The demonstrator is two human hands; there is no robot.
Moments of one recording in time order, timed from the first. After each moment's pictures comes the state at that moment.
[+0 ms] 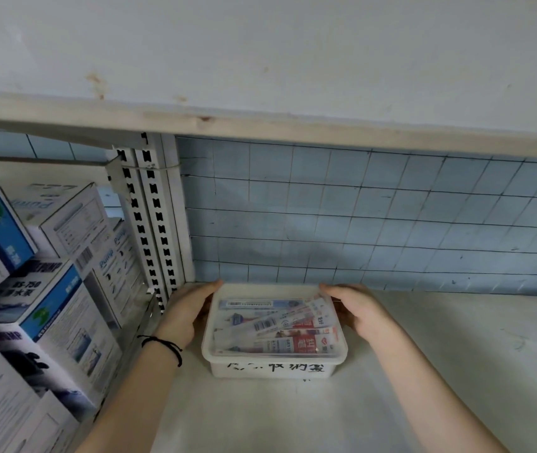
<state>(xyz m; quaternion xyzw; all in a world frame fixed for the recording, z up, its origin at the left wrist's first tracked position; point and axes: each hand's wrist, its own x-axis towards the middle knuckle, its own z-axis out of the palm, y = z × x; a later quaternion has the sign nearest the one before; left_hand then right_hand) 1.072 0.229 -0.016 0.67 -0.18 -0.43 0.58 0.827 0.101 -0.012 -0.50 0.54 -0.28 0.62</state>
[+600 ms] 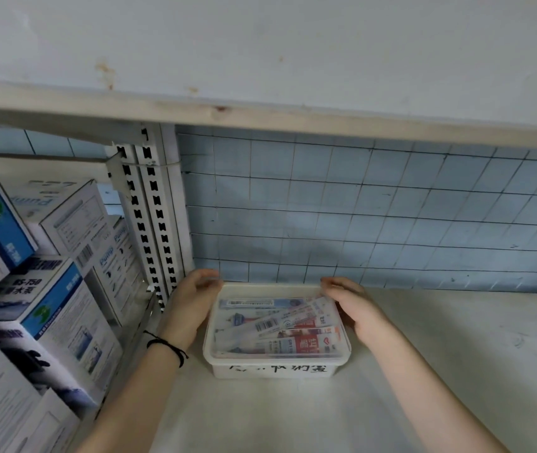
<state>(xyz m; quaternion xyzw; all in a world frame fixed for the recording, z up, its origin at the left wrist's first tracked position) 1.064 0.232 -0.016 0.71 -0.31 -0.31 0.56 0.832 0.118 -0.008 -0.51 0.52 -0.32 0.61</state>
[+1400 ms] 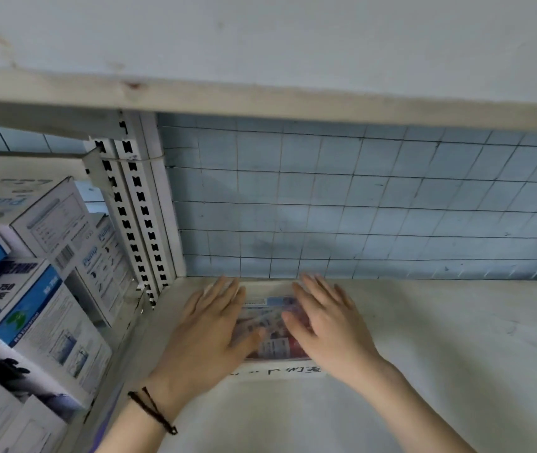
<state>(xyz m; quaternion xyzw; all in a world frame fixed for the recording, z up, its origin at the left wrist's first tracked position) 1.018 0.279 -0.003 0.73 -0.67 -0.03 0.13 0.828 0.184 -0.002 -0.90 0.41 -0.12 0.03</state>
